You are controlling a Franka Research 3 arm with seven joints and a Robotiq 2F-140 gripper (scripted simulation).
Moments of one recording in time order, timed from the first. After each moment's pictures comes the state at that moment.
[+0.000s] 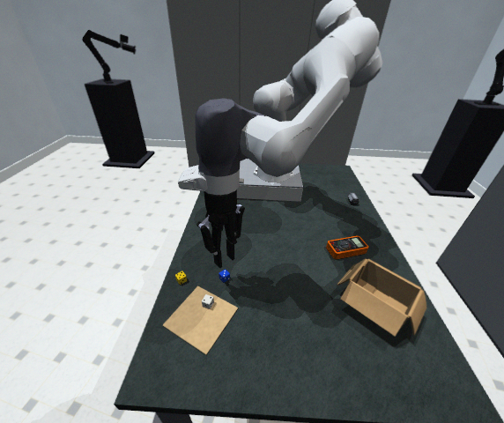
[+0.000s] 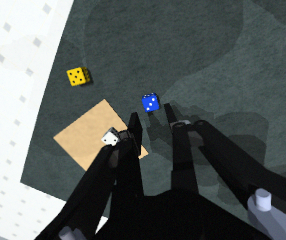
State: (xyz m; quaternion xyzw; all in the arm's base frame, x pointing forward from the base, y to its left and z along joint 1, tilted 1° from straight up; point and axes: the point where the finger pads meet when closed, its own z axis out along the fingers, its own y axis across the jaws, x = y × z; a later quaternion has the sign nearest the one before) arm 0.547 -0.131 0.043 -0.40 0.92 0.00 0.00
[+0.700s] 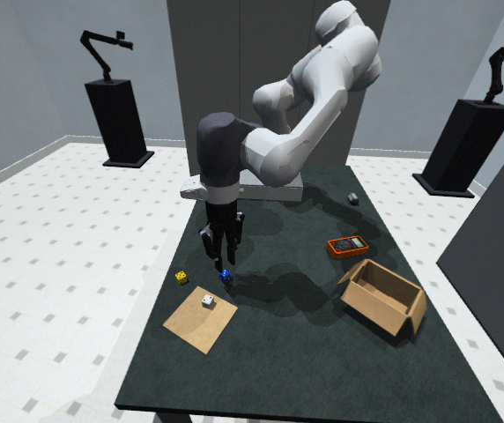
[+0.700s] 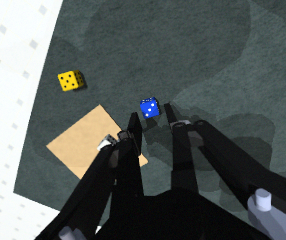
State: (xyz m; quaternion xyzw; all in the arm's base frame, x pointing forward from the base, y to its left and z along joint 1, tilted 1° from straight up) arm 0.545 -0.131 0.017 -0.39 0.92 0.00 0.00
